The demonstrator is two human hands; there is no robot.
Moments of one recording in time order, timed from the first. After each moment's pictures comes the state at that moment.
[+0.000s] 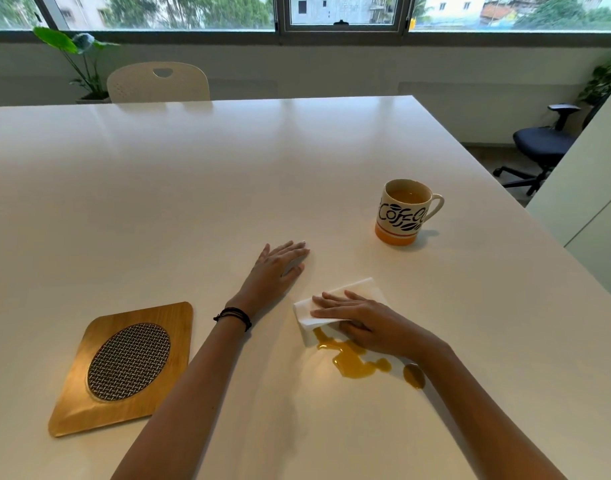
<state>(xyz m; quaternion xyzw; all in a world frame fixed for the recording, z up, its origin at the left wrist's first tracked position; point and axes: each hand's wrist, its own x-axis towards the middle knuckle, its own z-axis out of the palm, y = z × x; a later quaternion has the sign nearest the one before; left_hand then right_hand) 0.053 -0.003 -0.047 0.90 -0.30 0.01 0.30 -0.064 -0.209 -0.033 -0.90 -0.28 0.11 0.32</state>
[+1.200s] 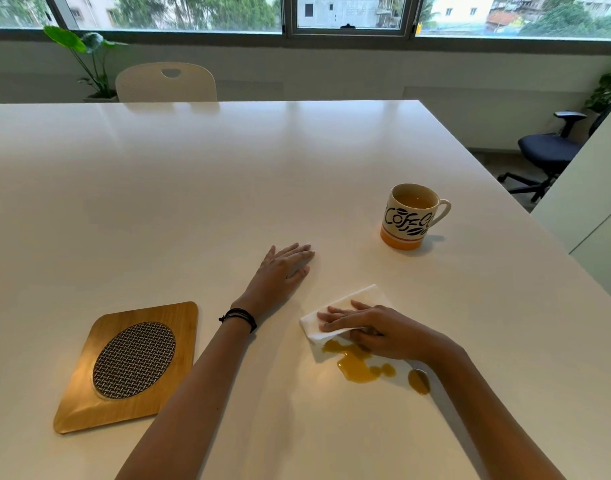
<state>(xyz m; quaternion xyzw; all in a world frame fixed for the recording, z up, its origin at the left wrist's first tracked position) 0.047 -0.004 -0.042 0.90 -0.29 0.01 0.32 -0.068 -0.214 -0.019 -0.88 -0.28 0.19 0.35</state>
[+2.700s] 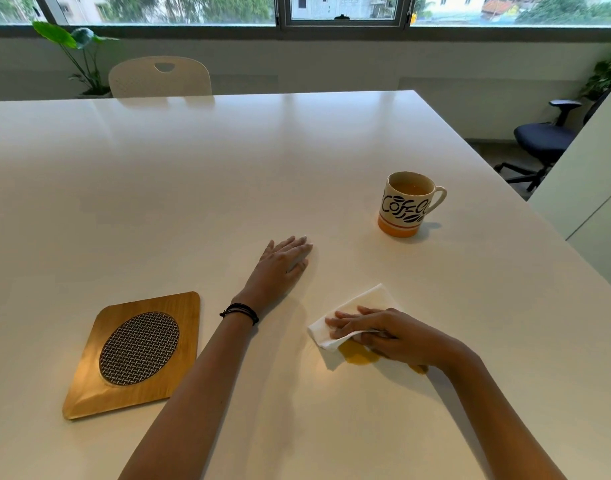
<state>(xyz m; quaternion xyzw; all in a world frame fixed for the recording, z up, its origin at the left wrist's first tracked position) 0.034 -0.002 -0.039 0.91 -0.28 0.00 0.30 -0.100 -0.217 -0.022 -0.87 -0.24 0.20 0.39</state>
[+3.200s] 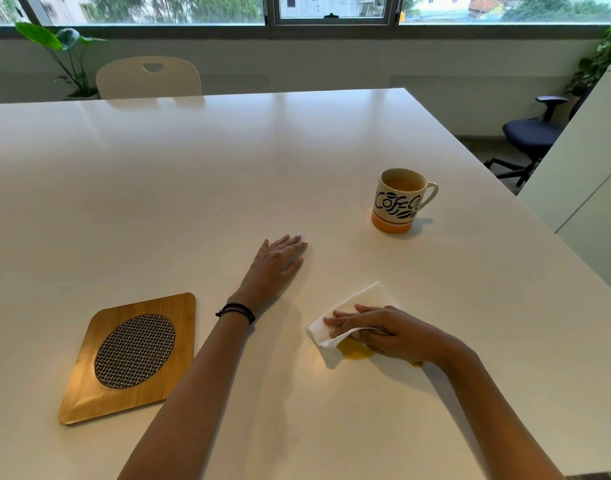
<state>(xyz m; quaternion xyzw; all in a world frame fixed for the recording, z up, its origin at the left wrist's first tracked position) 0.038 -0.003 -0.045 0.91 -0.28 0.01 0.30 -0.108 -0.219 -0.022 -0.88 -0.21 0.20 0.39</state>
